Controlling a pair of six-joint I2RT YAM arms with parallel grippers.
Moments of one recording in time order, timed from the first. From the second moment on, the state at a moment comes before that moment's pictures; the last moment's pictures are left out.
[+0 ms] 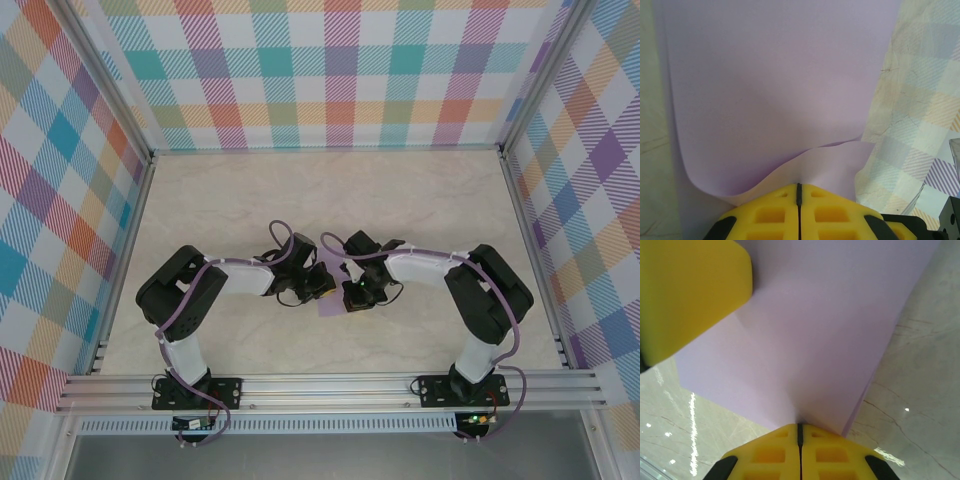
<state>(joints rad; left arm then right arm) -0.69 1.80 0.83 0.05 0.42 -1.11 0.72 1.74 0.96 -0.63 -0.36 0.42</state>
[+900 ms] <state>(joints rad) -0.69 1.80 0.83 0.05 0.42 -1.11 0.71 1.75 0.99 -0.59 -0.40 0.42</state>
